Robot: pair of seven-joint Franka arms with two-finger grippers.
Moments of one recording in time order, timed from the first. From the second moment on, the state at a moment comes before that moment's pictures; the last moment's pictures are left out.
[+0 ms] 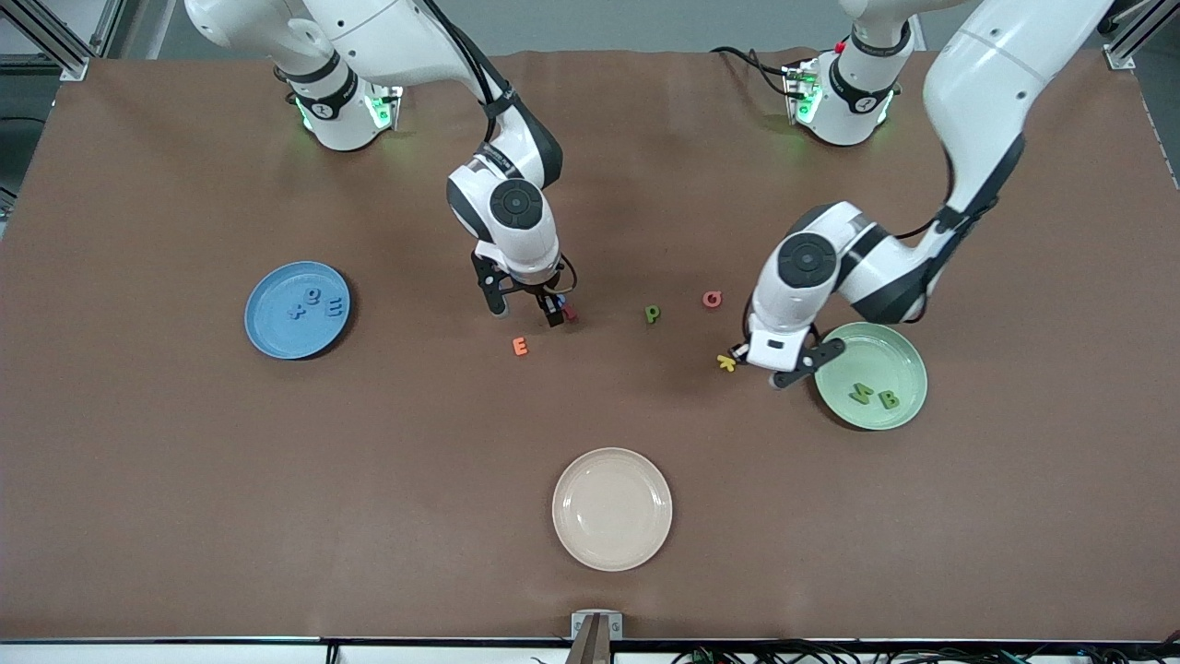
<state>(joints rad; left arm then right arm) 0.30 0.54 -0.74 -2.01 0.61 2.32 -1.29 0.80 0.55 -0.01 -1.95 0.06 2.49 1.94</state>
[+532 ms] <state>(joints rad) 0.62 0.57 -0.80 -2.03 0.61 2.29 -0.96 0.81 0.59 -0.01 -1.92 0.06 2.49 1.96</state>
